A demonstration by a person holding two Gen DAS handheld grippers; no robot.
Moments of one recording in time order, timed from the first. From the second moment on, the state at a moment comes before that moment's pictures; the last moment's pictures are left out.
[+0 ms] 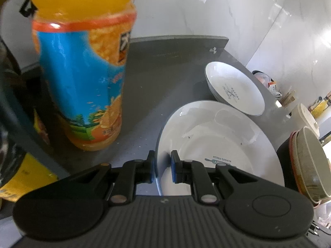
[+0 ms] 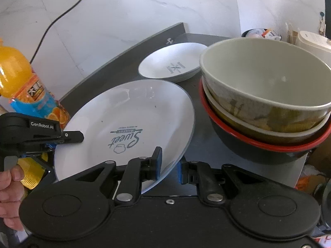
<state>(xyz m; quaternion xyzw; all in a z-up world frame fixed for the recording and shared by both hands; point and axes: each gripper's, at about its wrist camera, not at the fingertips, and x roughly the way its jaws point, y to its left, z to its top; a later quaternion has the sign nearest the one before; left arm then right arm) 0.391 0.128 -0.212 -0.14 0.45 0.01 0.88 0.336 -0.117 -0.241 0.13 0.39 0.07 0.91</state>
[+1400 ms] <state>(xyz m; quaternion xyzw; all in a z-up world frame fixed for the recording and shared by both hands) 0.223 0.104 -0.204 -0.22 0.43 0.14 0.86 0.238 -0.139 -0.223 0.01 0.40 0.22 0.89</state>
